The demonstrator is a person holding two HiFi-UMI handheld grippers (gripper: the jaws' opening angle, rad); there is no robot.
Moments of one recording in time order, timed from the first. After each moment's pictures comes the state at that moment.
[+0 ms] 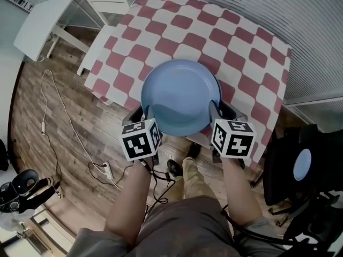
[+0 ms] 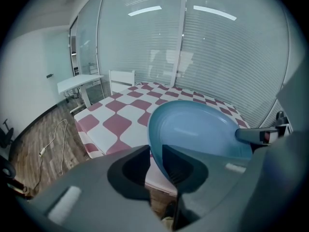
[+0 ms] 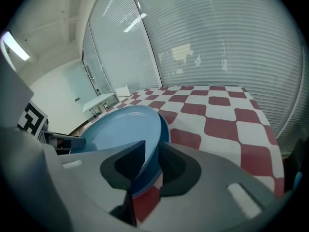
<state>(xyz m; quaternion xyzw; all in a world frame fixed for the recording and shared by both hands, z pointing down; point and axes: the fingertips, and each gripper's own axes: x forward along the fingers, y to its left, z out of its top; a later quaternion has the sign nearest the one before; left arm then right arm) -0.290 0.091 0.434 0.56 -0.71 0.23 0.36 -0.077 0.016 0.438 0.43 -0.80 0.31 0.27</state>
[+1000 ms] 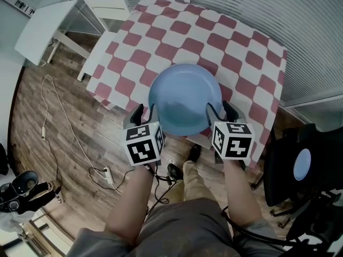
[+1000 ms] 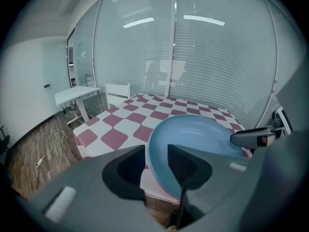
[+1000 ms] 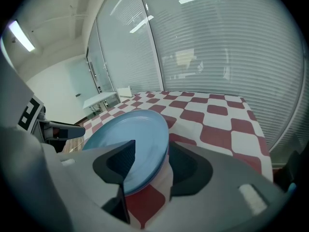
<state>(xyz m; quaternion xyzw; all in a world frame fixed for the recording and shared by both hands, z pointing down) -0.281 0.082 0.401 0.59 -0.71 0.21 0.31 -0.072 0.019 0.423 0.44 -0.81 0.27 0.27</state>
